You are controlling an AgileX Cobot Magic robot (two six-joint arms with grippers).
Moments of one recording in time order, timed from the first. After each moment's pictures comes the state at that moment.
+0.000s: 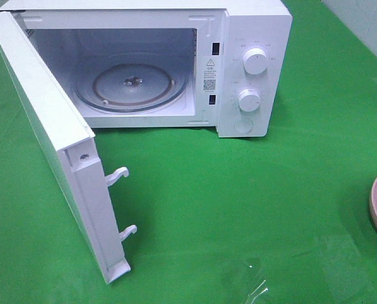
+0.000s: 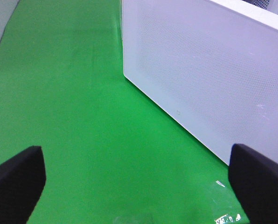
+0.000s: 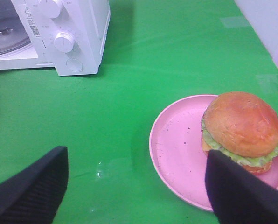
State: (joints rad) left arm -0.05 0.00 -0.51 -0.11 1.04 0.08; right arm 0.08 0.00 -0.51 -0.06 1.02 0.16
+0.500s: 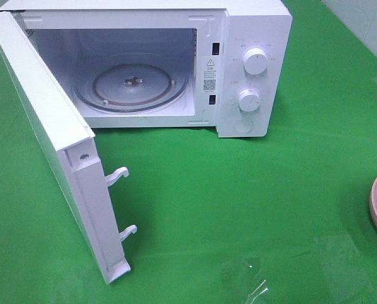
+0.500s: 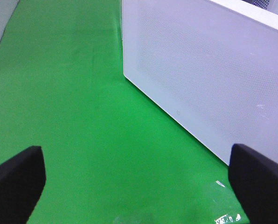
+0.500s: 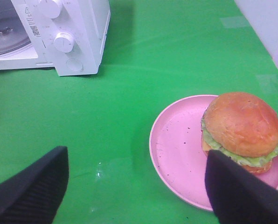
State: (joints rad) left arm -0.05 0.00 -0.51 -0.11 1.04 0.08; right arm 0.08 0.00 -0.51 -0.06 1.02 0.16
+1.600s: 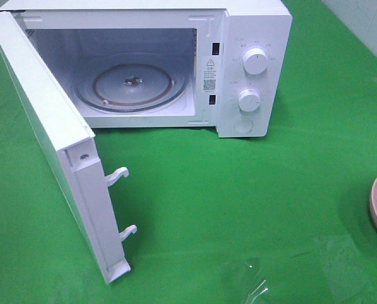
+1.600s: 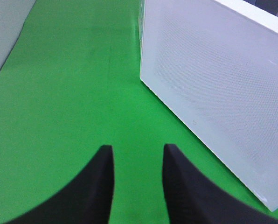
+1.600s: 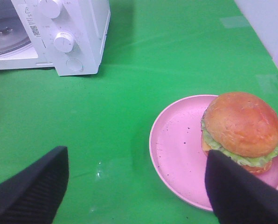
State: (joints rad) left arm -0.05 0.12 -0.53 -0.04 0.96 0.00; right arm 0.08 0.00 -0.51 -0.06 1.02 0.16
